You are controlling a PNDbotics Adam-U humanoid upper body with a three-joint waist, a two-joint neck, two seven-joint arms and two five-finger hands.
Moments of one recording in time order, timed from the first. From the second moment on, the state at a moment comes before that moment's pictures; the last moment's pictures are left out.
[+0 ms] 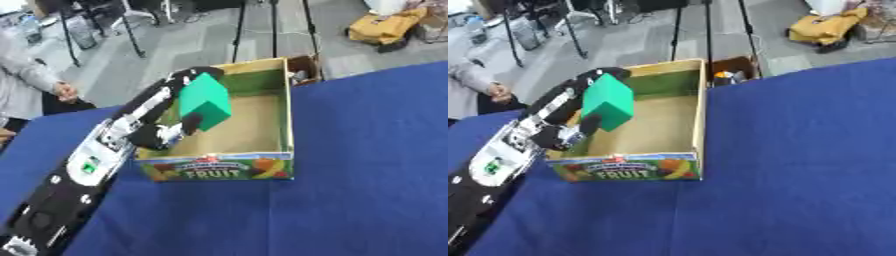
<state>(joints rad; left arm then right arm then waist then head) -0.93 0.96 -0.02 -1.32 0.09 -0.69 -0.42 -0.82 -0.12 -0.20 -1.98 -0.25 -0.49 0.32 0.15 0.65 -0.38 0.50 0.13</state>
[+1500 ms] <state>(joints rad) -0.94 0.94 -0.04 -1.33 -0.39 -0.87 -0.24 -0.82 -0.12 -0.20 -1.98 -0.25 -0.49 0.32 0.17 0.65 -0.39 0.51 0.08</state>
